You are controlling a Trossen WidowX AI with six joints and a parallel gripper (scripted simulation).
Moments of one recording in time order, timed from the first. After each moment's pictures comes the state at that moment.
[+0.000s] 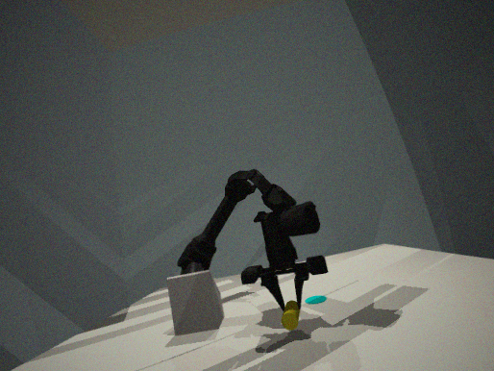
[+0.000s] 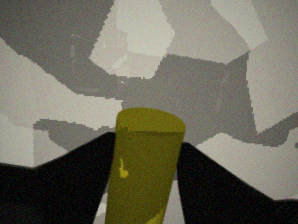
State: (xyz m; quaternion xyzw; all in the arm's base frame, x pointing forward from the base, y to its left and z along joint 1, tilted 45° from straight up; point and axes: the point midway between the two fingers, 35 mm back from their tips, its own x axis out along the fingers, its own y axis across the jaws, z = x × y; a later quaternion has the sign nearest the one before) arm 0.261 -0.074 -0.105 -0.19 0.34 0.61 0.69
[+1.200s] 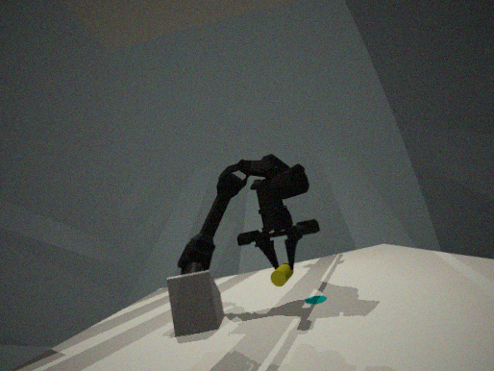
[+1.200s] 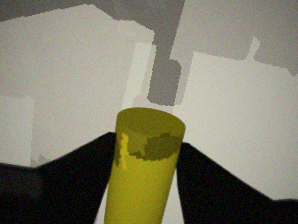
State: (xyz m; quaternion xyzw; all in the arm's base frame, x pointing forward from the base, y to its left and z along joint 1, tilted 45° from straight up) arm 0.262 -0.126 -0.039 -0.15 0.39 0.58 0.70
